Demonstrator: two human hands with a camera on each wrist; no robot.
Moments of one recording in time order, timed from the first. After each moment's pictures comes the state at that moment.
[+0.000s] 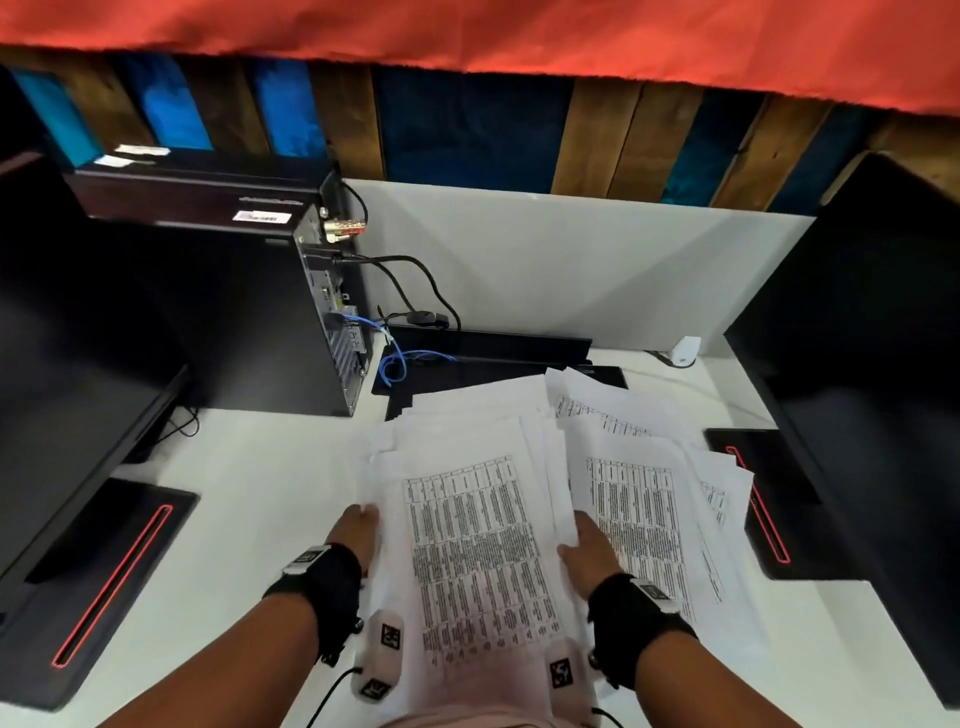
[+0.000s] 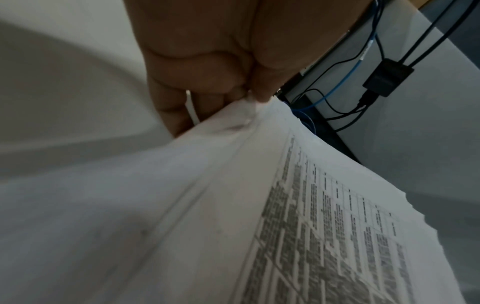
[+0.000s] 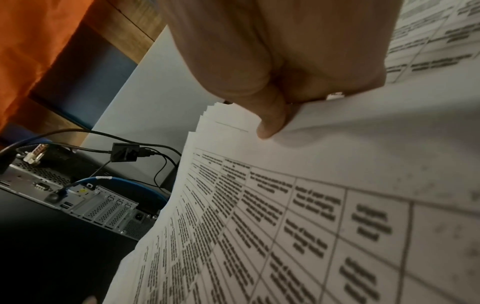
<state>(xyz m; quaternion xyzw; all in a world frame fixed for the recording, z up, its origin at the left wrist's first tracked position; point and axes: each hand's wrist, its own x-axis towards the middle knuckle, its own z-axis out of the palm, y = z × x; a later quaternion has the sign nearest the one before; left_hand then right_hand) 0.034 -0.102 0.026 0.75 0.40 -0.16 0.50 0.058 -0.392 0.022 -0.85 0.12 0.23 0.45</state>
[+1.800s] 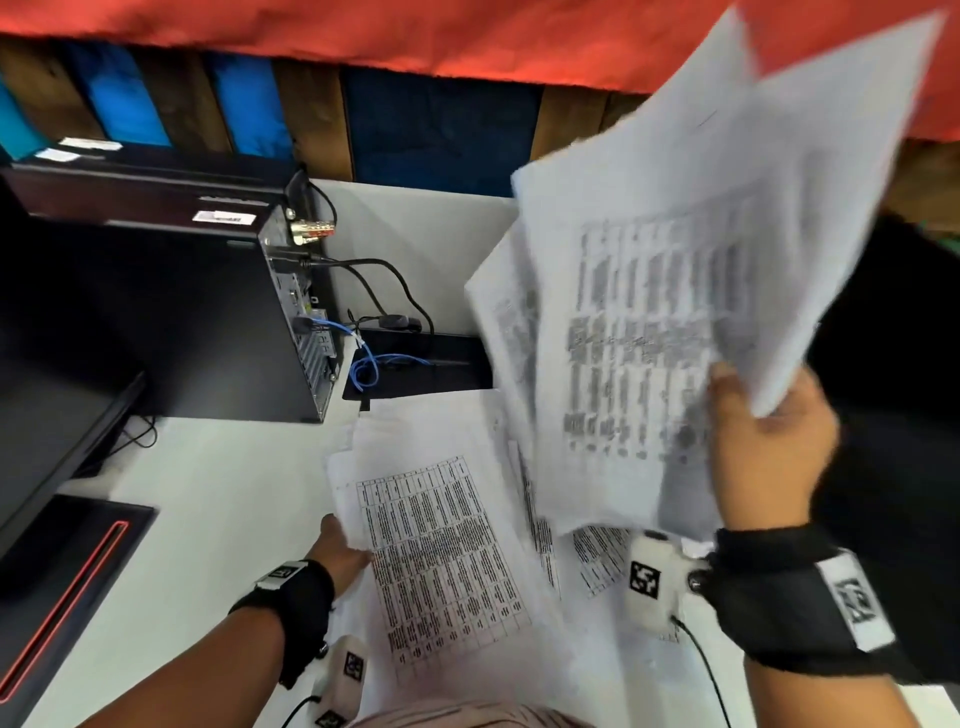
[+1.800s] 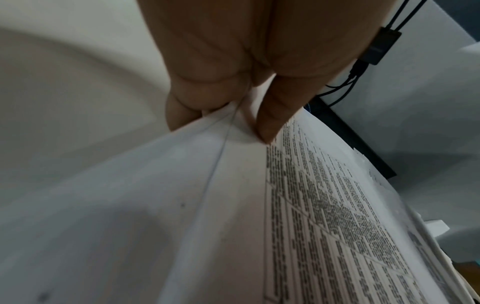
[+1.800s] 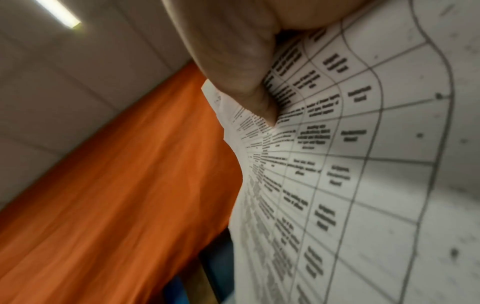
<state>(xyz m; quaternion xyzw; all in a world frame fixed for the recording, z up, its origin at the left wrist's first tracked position) 0.029 -0.100 0.000 0.80 0.31 -0.23 0.46 0.068 -0.432 0.256 -0.77 0.07 -0.37 0.52</state>
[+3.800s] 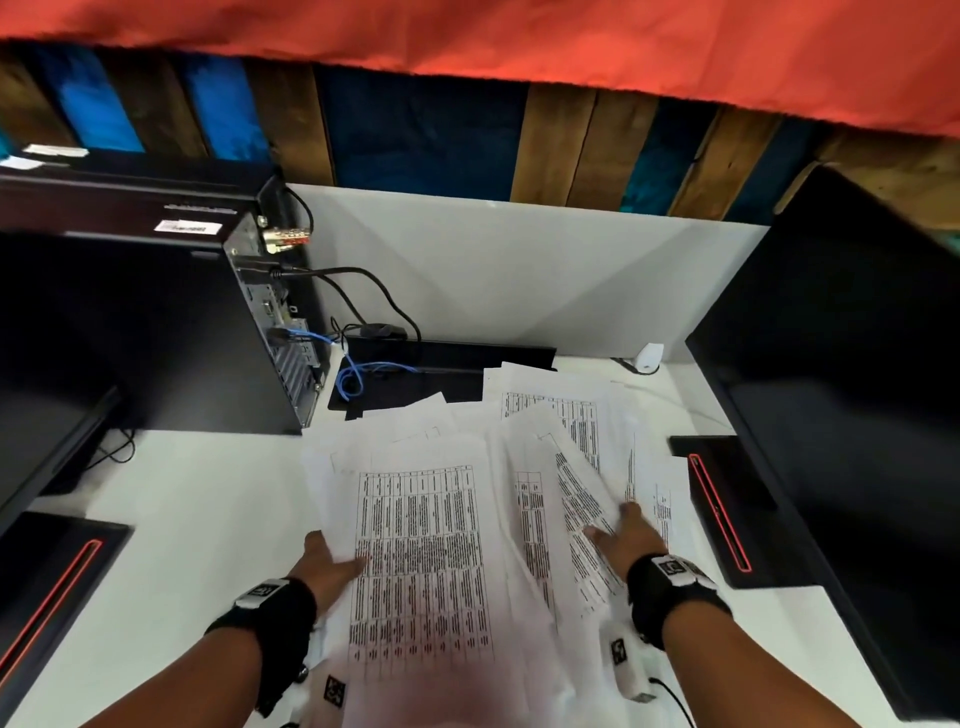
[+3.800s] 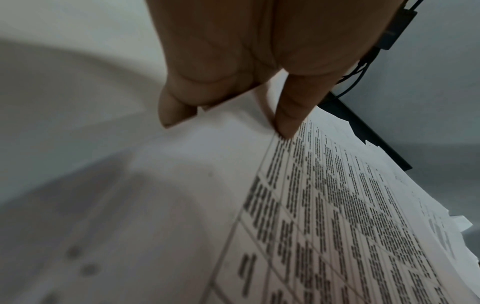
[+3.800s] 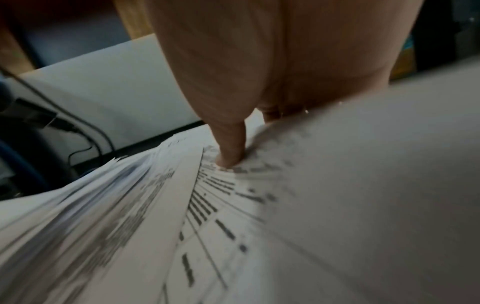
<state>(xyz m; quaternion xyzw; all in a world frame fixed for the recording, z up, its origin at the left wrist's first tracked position) 0.032 -0.104 -0.004 0.78 0.33 -0.23 0.48 0.109 -0.481 0.033 -0.93 0.19 0.20 0.25</state>
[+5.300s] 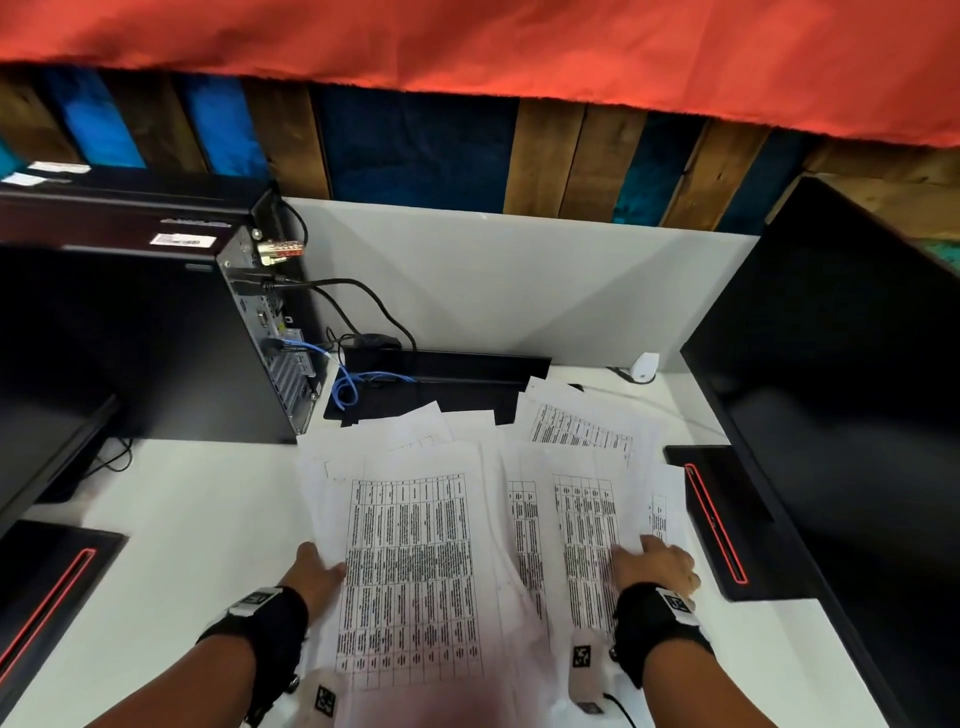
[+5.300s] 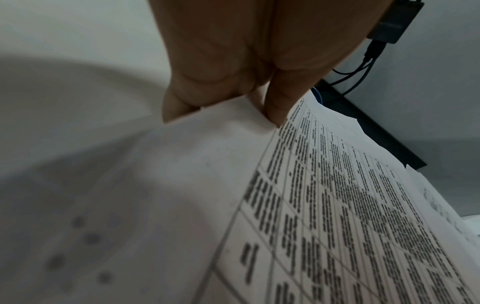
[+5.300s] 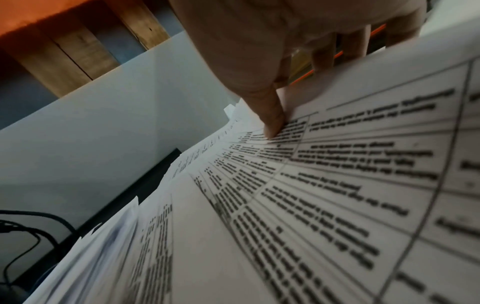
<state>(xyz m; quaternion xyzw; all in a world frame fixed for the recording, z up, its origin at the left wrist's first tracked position) 0.035 -0.115 0.010 0.82 0.35 -0.22 0.40 0.090 -0.488 0.038 -0.88 0.38 0.12 0.25</state>
